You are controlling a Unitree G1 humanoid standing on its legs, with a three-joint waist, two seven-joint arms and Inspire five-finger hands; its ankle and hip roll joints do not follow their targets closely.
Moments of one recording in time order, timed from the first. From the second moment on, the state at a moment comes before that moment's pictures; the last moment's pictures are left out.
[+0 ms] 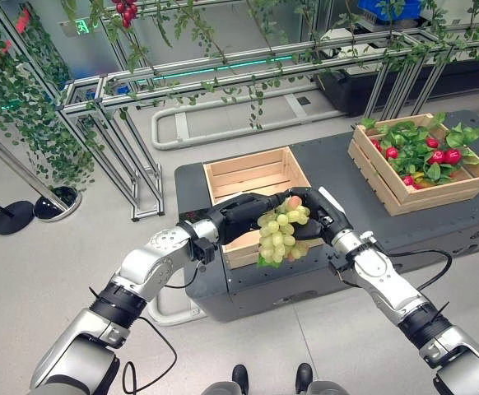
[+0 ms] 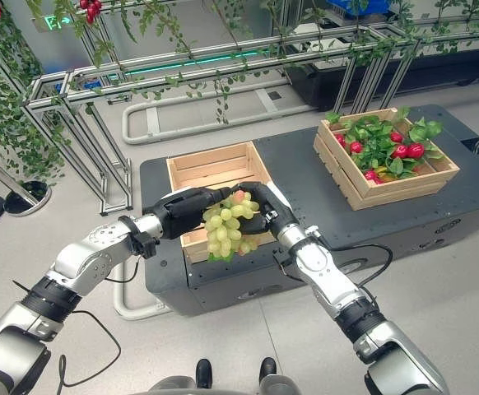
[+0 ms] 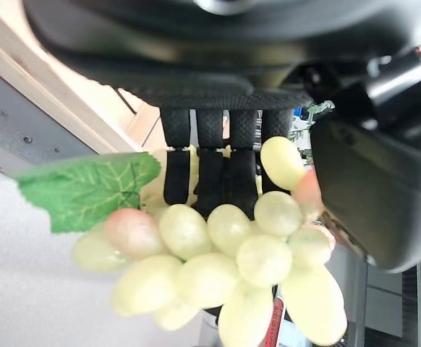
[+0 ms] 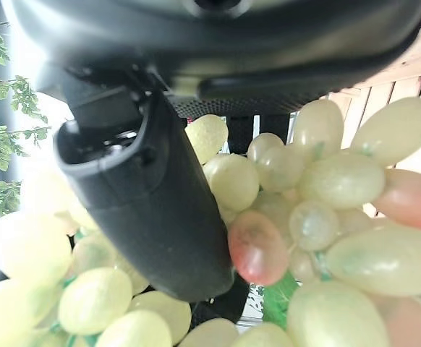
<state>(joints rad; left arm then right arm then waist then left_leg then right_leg) -0.52 0.61 -0.43 0.14 -0.78 0.32 -0.32 -0.44 -0.56 0.55 0.30 0.44 -0.21 0.00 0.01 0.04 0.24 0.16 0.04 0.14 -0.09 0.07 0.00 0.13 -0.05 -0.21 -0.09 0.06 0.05</state>
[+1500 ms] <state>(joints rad) 0.20 0.33 -0.27 0.30 -0.60 -0.33 -0.15 0.14 -0.33 0.06 0.20 0.45 -0.42 -0.09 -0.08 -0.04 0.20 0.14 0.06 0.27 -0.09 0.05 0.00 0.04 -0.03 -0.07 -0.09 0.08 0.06</state>
